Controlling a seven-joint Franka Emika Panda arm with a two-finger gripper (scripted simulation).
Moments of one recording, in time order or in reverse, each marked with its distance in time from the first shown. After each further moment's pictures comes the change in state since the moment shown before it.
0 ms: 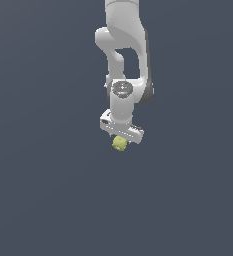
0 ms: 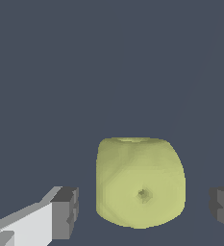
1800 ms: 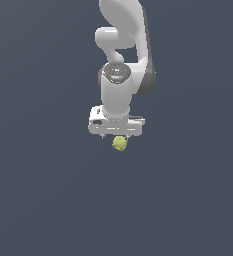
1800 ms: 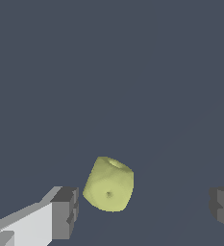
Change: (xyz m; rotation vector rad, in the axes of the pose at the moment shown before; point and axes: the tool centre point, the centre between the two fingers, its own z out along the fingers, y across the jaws) arm 0.054 0.000 -0.084 -0.023 -0.011 -0.414
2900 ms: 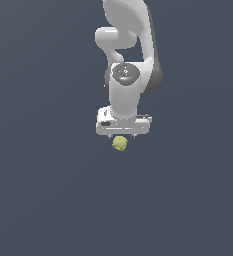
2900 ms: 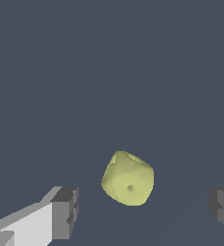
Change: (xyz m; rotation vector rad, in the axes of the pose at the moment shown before) arm -0.006 -0.028 0.001 0.027 -0.027 -0.067
